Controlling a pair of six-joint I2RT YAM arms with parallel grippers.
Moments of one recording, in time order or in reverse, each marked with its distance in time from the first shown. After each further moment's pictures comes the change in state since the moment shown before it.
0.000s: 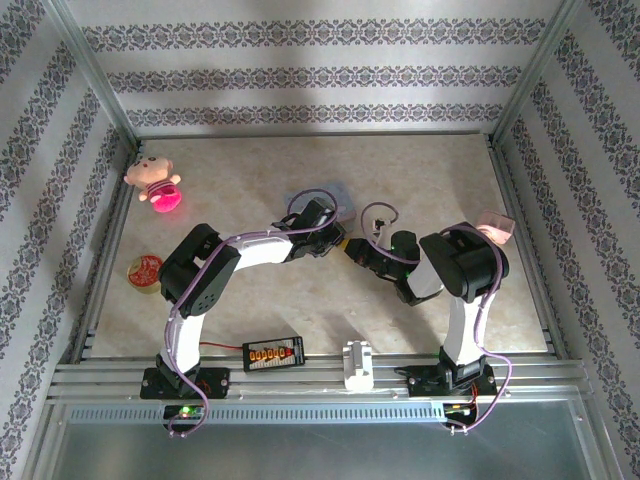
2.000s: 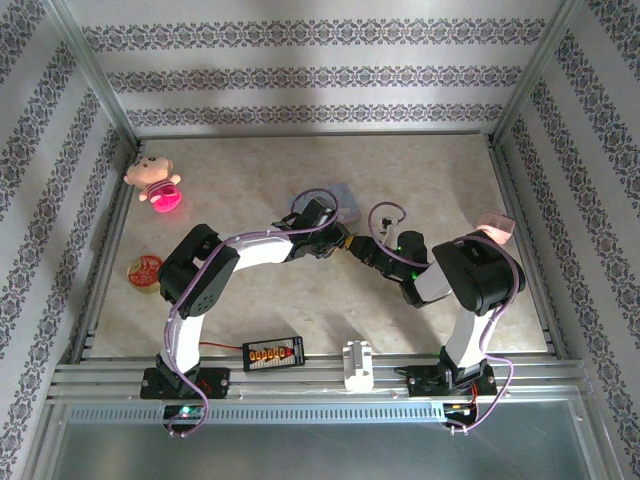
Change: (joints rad) left arm -0.002 -0.005 0.002 0.005 0.075 0.003; right arm -0.024 -0.117 -0.057 -0.047 0.011 -0.003
